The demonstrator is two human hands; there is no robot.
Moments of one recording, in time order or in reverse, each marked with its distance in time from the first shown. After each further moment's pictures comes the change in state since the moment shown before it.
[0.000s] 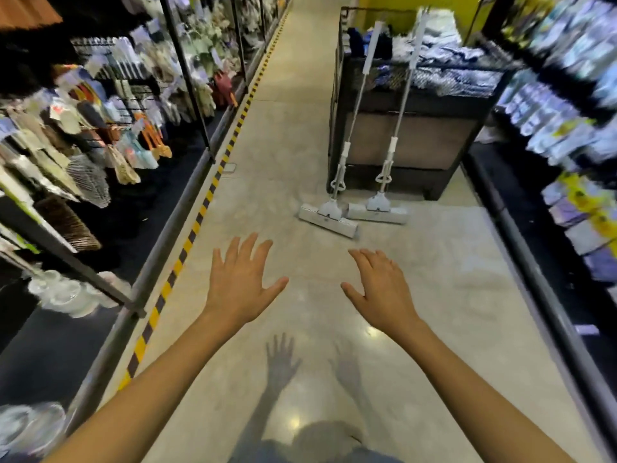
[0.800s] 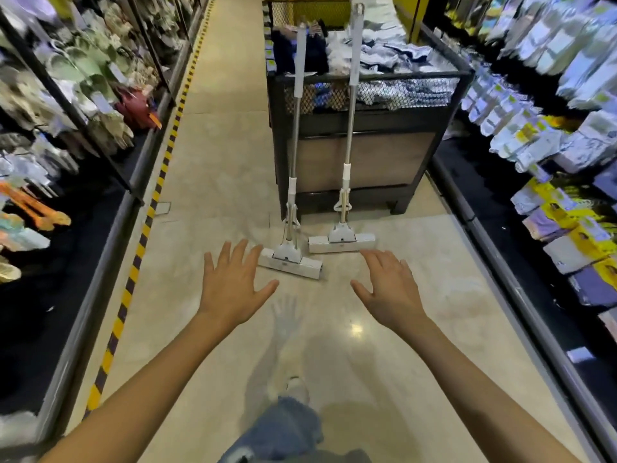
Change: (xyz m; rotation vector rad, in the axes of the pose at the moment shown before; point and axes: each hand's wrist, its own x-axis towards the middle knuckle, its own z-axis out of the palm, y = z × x) left_hand 0.387 0.108 0.050 0.069 -0.101 0.152; right_hand 0.292 0.214 -0.061 -0.006 0.032 0.262
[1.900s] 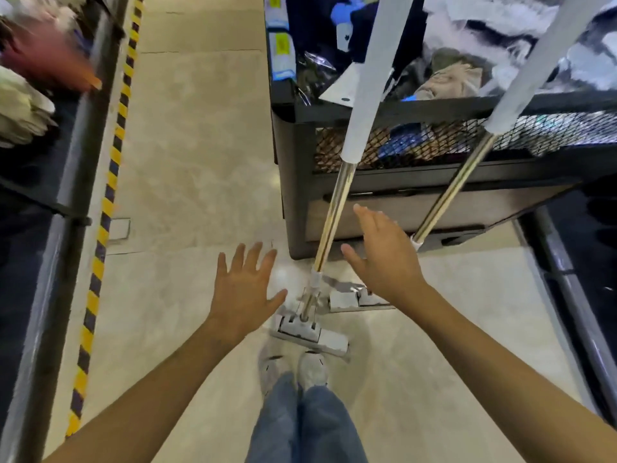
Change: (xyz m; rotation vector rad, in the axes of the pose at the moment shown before) left_hand 0.597 -0.119 0.124 0.033 -0.285 0.072; right_hand 0.655 -0.033 0.061 0.085 -0.120 -0.048
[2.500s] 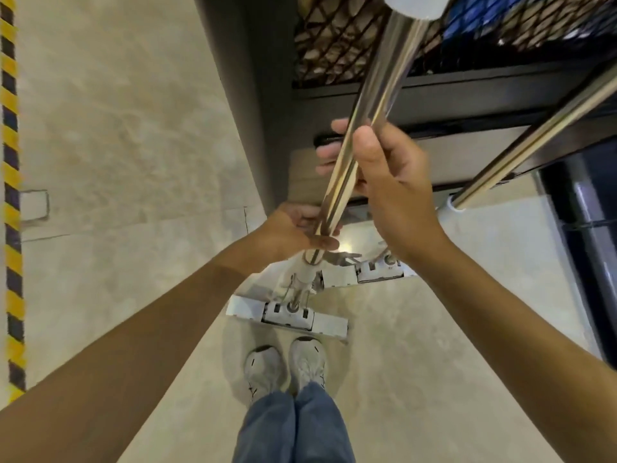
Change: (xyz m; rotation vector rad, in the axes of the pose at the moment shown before) left_hand 0.182 0.039 0.113 -1.355 -0.447 0.081; right_hand 0.104 0.028 0.092 1.252 0.214 0.030
